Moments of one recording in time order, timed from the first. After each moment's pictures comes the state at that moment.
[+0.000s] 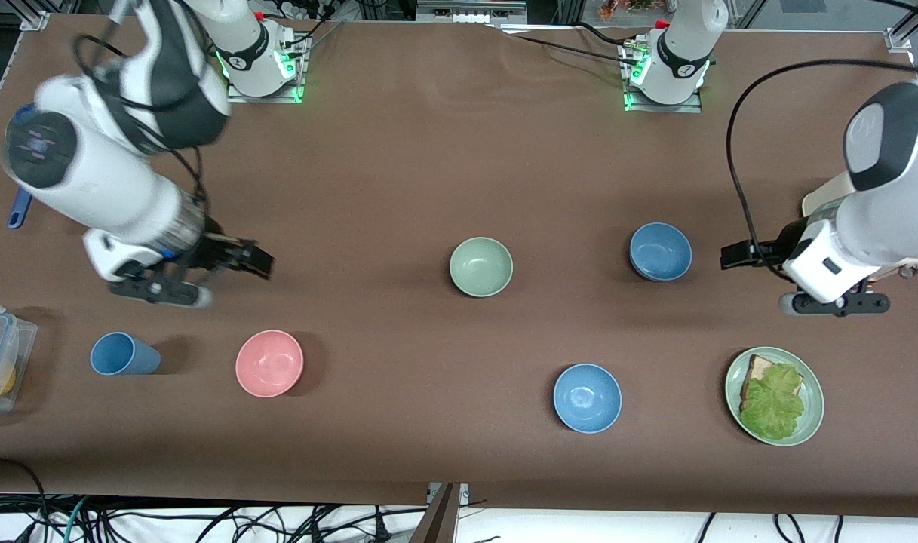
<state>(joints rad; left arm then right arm) 0.00 0.35 -0.08 -1.47 -0.04 1.65 -0.11 0.16 0.25 0.07 -1.56 0.04 1.82 0.36</state>
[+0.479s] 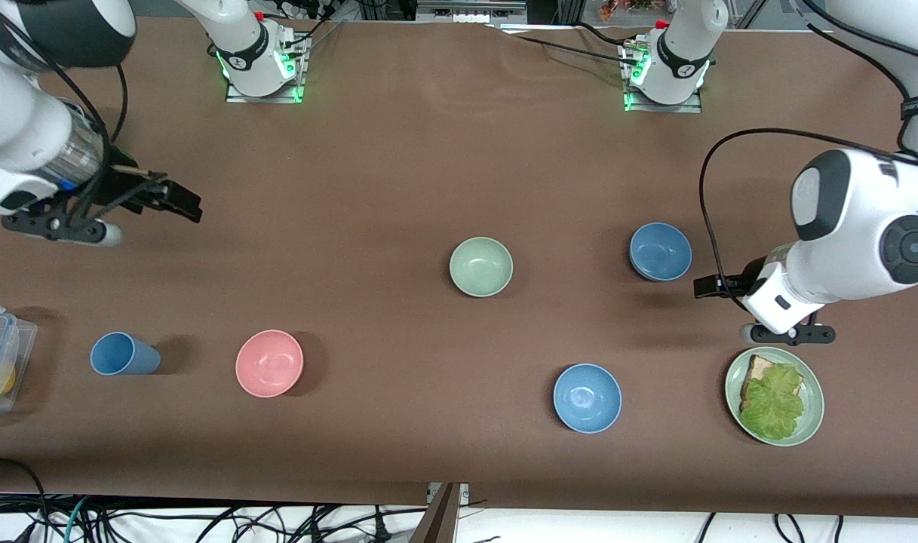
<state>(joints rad) 0.00 0.41 -0.08 -1.64 -0.04 1.92 -0.04 0.13 0.08 0.01 -1.60 0.04 1.62 0.29</state>
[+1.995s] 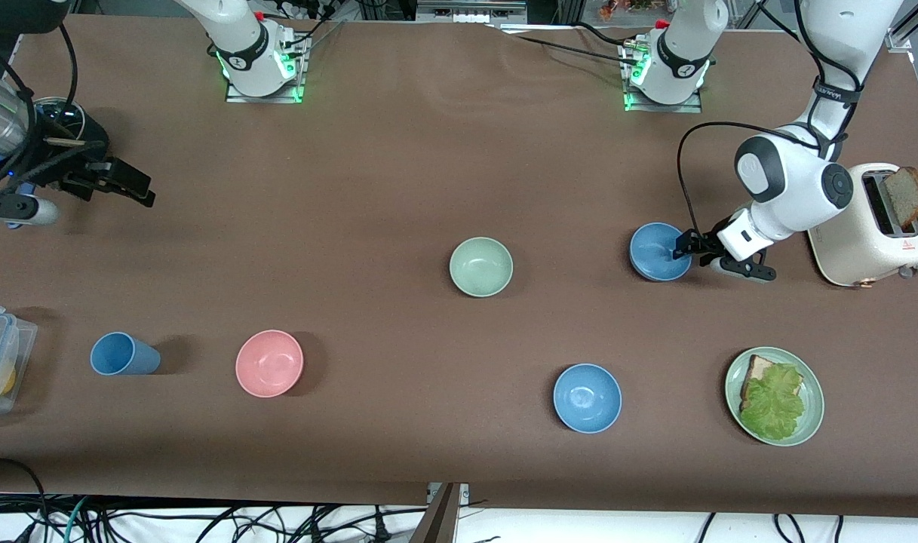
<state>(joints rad) 0.08 0.29 -0.04 -2.36 -0.46 2.59 0.55 0.14 0.08 -0.05 -1.54 0.04 1.59 0.19</state>
